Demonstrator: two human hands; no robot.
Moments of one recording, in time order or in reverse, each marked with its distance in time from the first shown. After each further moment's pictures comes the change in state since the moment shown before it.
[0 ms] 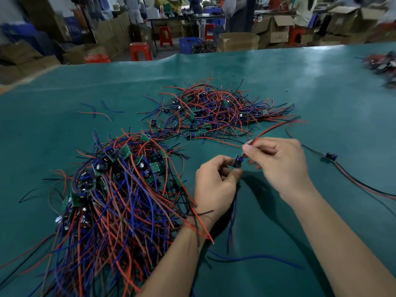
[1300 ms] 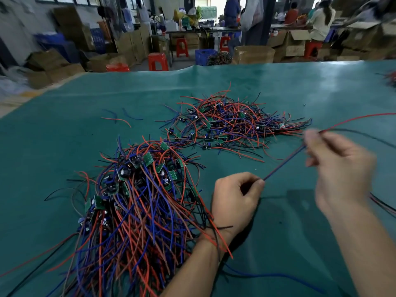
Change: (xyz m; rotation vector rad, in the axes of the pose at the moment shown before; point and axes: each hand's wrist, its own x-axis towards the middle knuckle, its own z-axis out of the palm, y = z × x) left_hand -0.007 0.005 -0.003 0.196 0.007 0.155; right_hand 0.007 -0.028 -0.026 0.454 0.380 0.090
